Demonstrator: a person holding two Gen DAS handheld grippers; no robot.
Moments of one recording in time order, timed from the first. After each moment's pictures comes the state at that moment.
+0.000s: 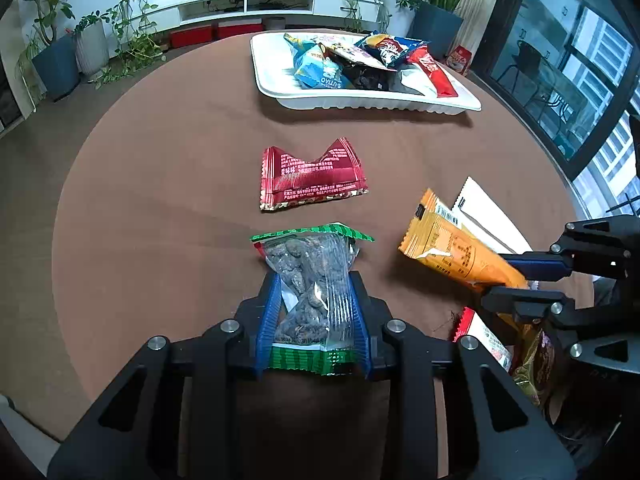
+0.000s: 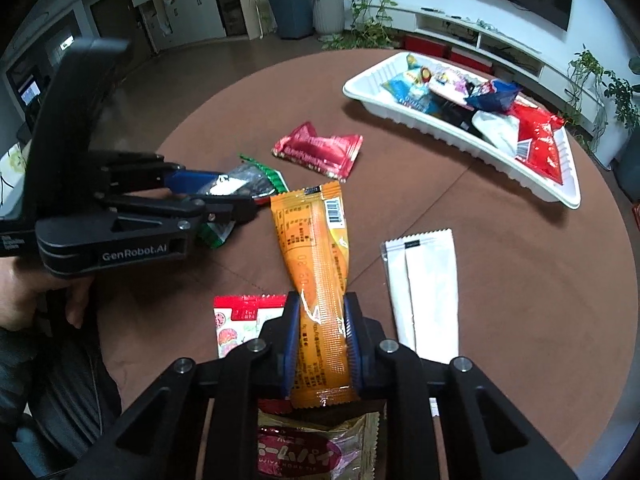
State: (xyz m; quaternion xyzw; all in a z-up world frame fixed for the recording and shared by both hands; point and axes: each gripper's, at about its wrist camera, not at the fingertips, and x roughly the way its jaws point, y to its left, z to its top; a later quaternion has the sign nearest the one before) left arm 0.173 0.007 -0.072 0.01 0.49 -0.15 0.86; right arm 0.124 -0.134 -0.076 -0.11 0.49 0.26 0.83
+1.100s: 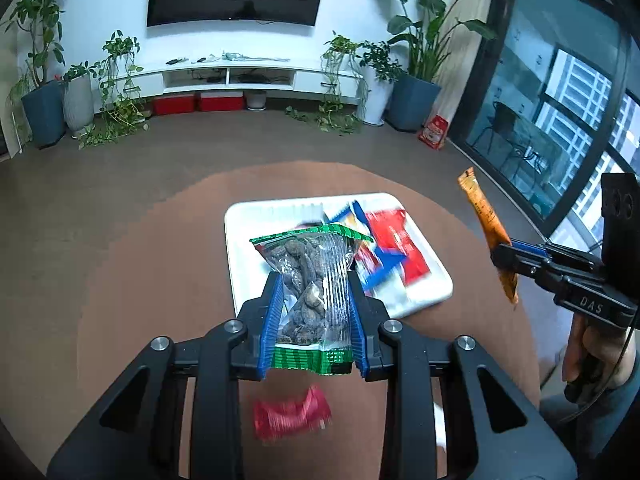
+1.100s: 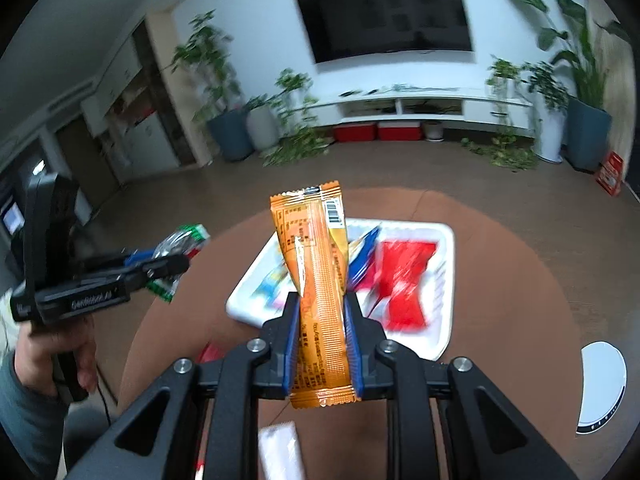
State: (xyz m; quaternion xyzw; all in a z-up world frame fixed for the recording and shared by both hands) left arm 0.292 -0.012 0.072 -0.03 0.38 -0.18 0.91; right arm 0.258 -0.252 0.035 0.06 0.35 0.18 0.92
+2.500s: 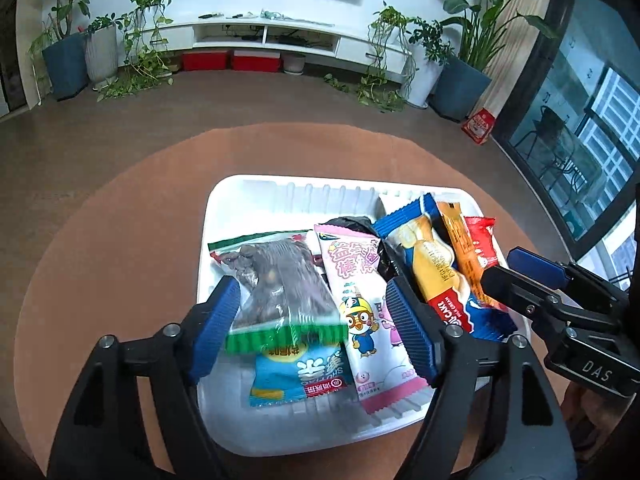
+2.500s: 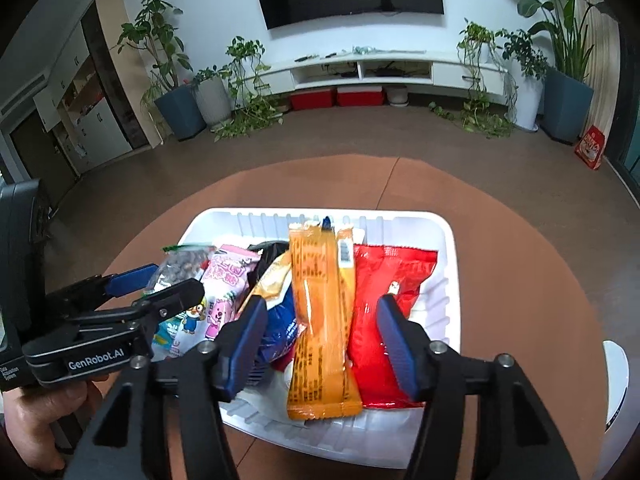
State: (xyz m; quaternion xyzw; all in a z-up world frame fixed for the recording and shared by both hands) left arm 0.413 -0.065 -0.035 -0.07 0.44 -0.12 0.89; right arm 0.348 -0.235 -0.034 0.03 0.41 0.11 0.91
